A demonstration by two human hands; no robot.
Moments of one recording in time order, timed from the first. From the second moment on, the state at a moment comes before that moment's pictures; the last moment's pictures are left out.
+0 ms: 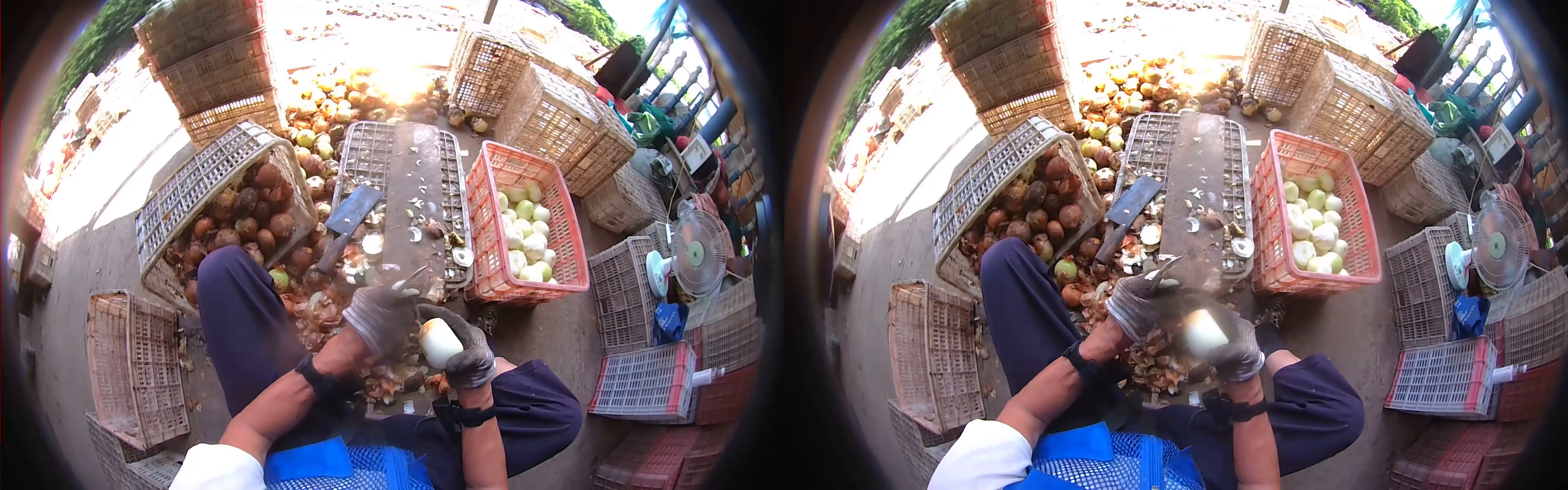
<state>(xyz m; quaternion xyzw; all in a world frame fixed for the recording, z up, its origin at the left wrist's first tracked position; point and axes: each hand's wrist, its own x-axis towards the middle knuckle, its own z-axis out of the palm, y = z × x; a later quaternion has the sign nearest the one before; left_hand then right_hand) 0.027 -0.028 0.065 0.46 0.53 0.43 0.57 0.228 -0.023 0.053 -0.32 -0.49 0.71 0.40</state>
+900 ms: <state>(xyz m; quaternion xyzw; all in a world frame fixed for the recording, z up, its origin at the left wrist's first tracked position) 0.041 -0.029 0.056 0.81 0.55 0.09 0.21 0.234 -0.024 0.053 -0.45 -0.53 0.57 0.44</state>
